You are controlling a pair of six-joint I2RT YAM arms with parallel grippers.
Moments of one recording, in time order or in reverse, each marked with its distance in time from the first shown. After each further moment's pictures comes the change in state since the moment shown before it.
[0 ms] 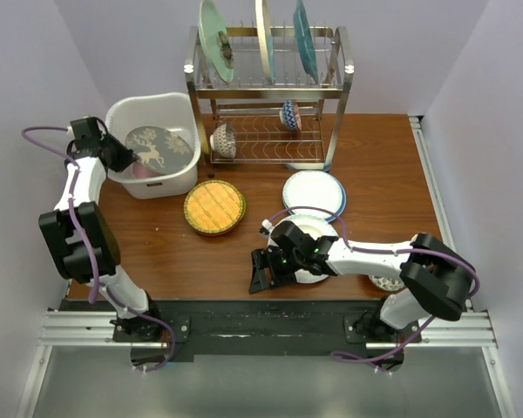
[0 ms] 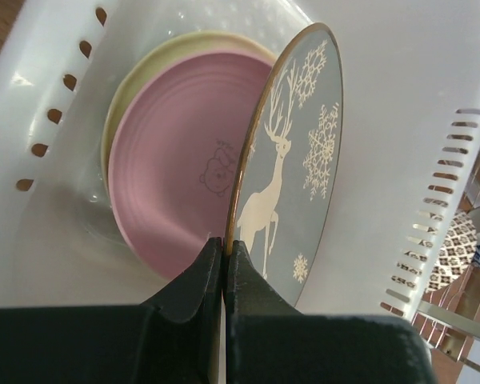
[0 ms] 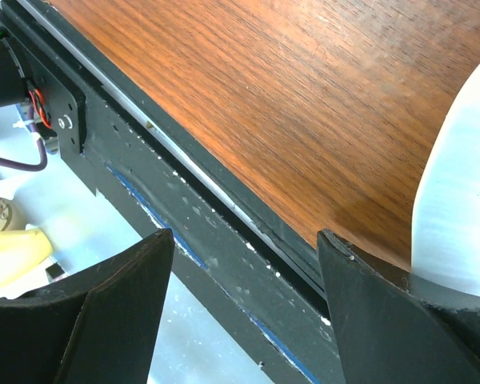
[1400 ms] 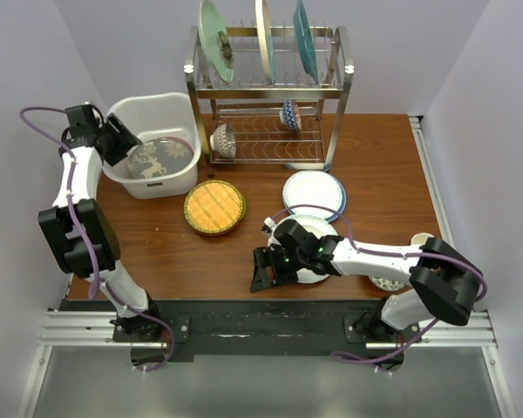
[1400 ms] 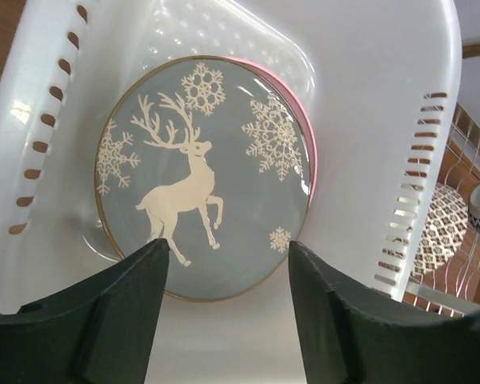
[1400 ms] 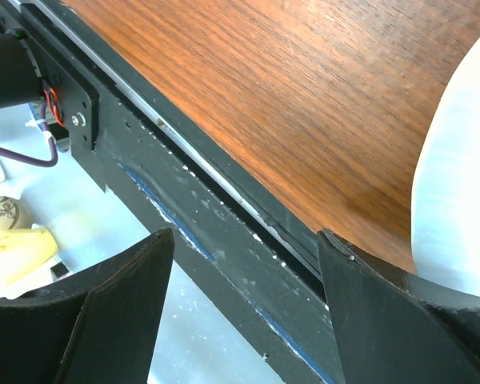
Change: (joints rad) left arm -0.006 0.045 0.154 -0.100 0.031 0.144; right arm -0.005 -0.052 0.000 -0.031 0.004 0.000
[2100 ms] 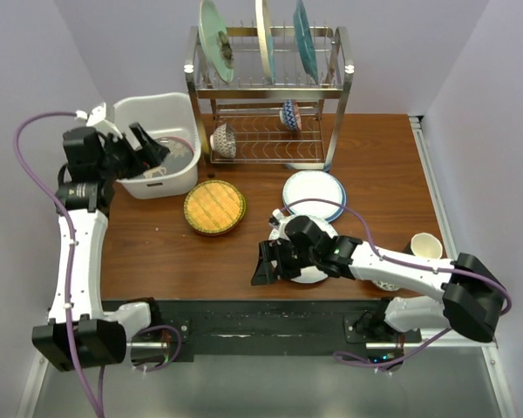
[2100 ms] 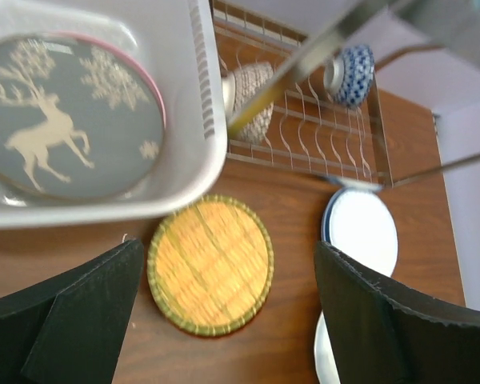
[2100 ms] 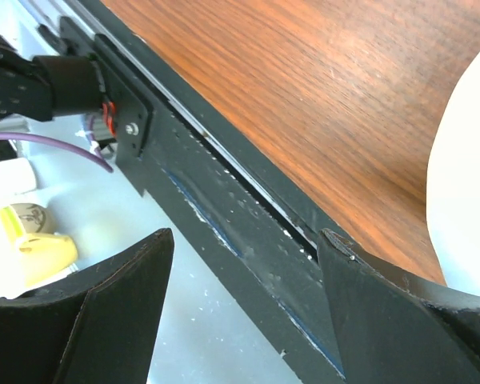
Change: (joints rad) left arm -0.161 -0.629 -0.259 -0.064 0.124 0.091; right arm 0.000 -0.165 -0.004 -0.025 0.040 0.010
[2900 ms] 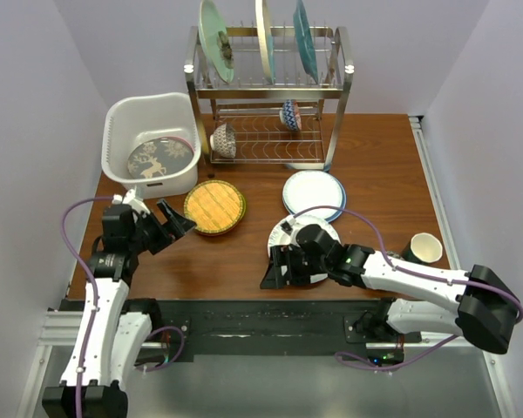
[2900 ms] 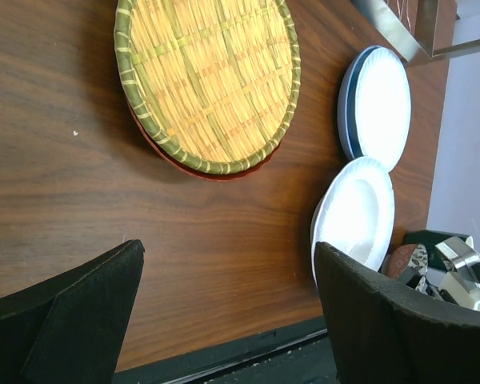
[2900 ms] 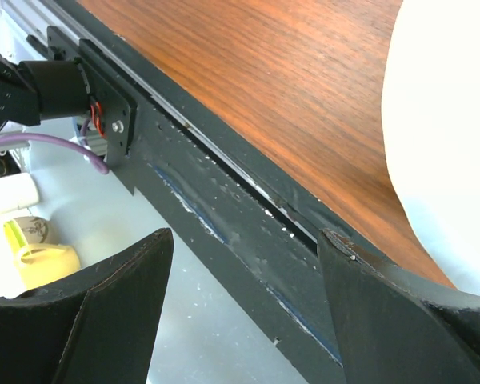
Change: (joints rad) left arm -0.107 -0.474 -0.674 -0.029 0.041 -0.236; right arm 0.000 -0.127 -0.116 0.002 0.046 0.067
